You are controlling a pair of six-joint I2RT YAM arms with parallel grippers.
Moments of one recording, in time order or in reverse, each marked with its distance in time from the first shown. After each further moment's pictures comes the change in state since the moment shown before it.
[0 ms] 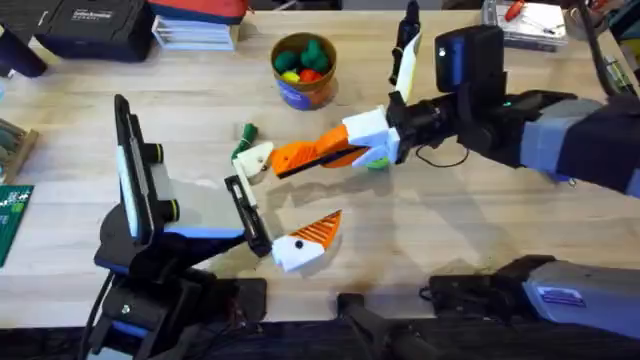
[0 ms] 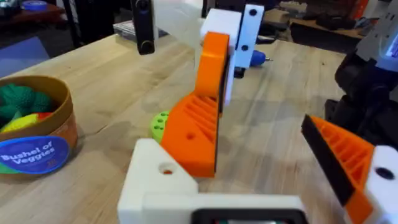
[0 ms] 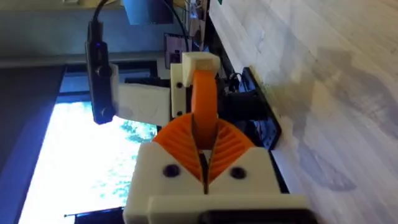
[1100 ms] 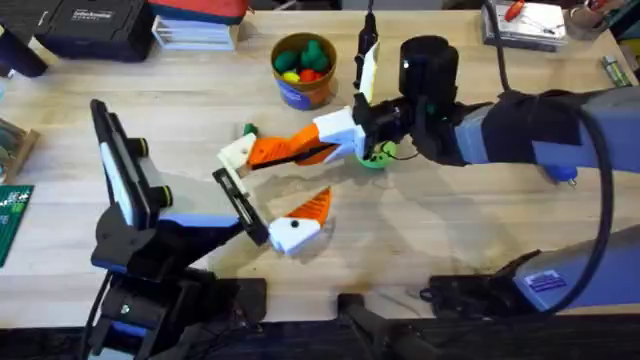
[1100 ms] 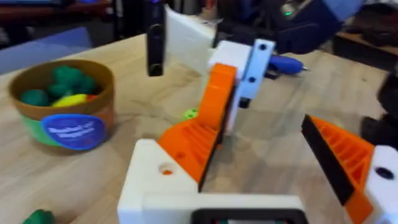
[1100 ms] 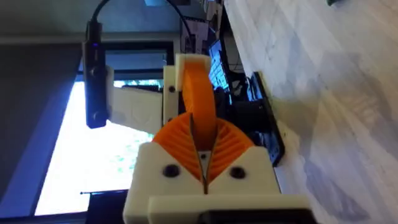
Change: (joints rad) left arm 0.033 0.001 -0.001 0.004 -0.118 -0.044; right arm 0.087 0.280 0.000 0.577 -0.036 0.304
